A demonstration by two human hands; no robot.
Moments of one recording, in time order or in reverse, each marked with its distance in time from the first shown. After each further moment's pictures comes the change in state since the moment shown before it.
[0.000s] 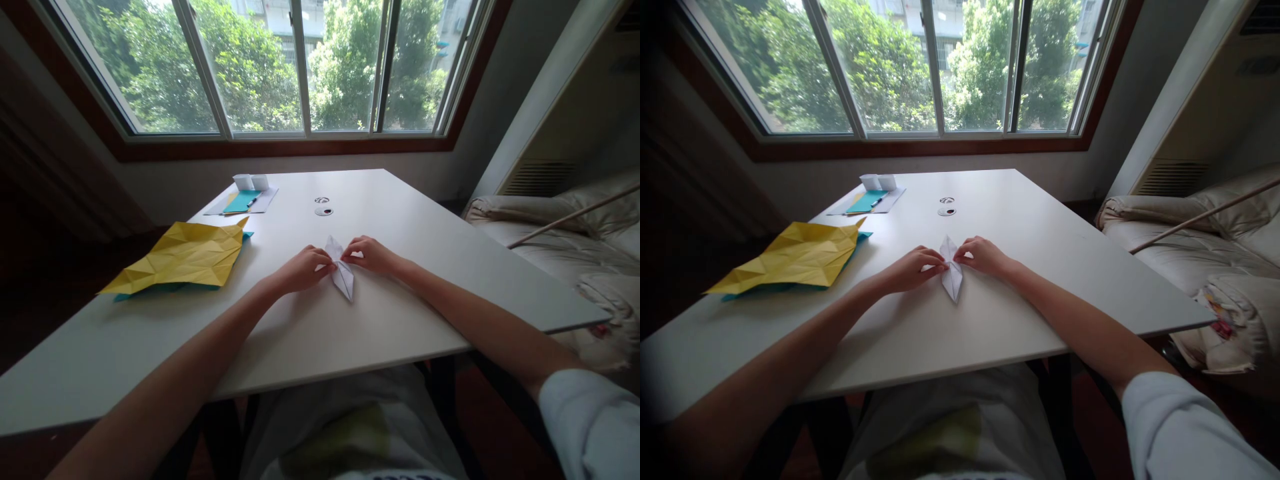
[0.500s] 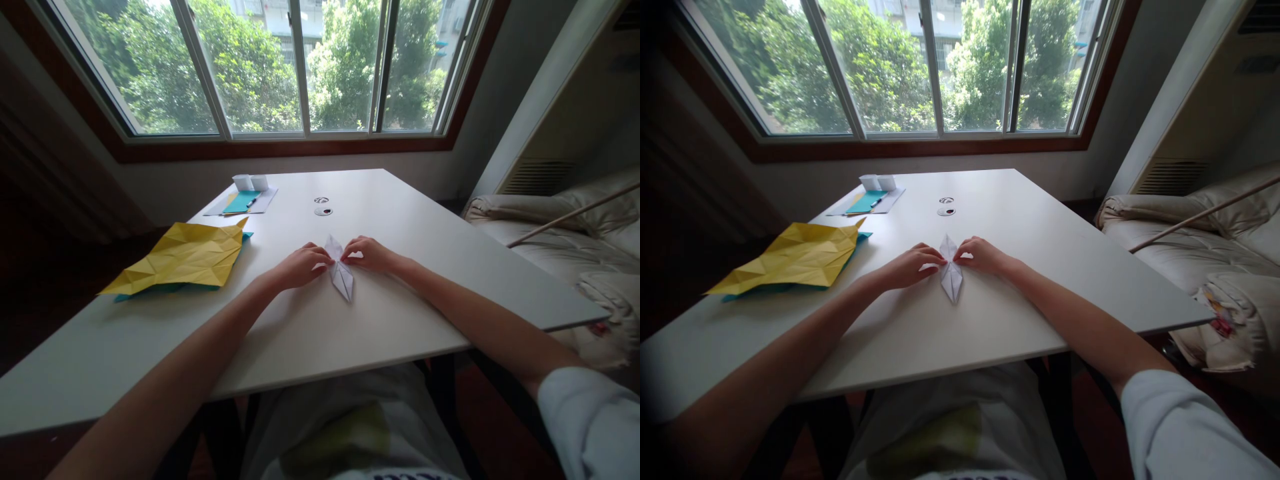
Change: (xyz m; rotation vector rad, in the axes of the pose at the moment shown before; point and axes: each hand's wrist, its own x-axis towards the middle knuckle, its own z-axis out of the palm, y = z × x) left_hand -0.001 -0.018 0.000 0.062 -0.035 0.050; right_hand -0.001 0.002 -0.002 0.051 -0.036 -0.037
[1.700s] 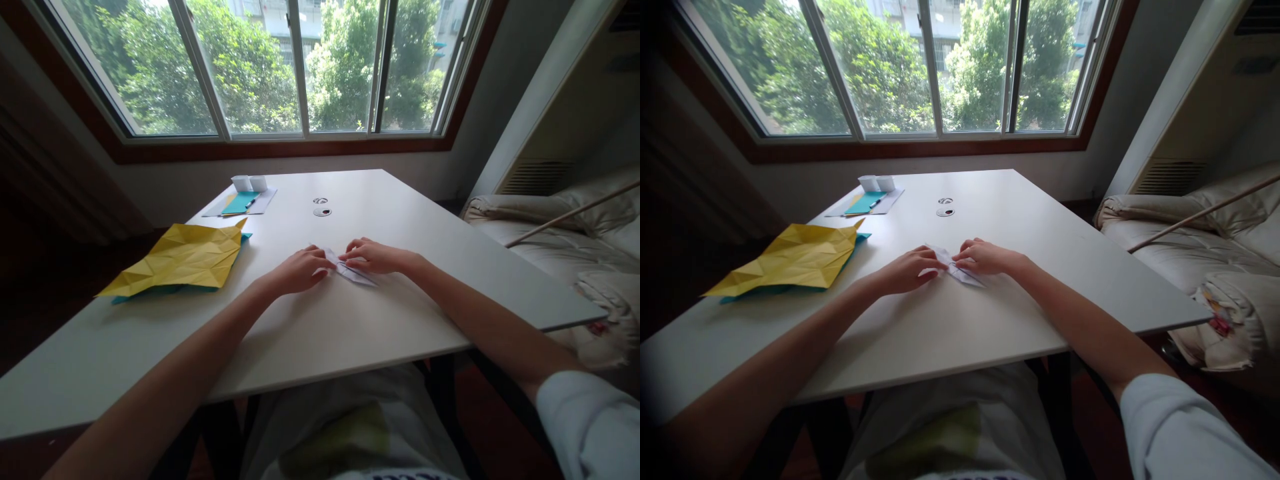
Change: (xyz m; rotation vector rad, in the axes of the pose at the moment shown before) left_hand -0.002 0.012 -0.002 0.086 -0.027 0.055; right_hand -0.006 -0.008 -0.021 -0.122 -0.298 0.037
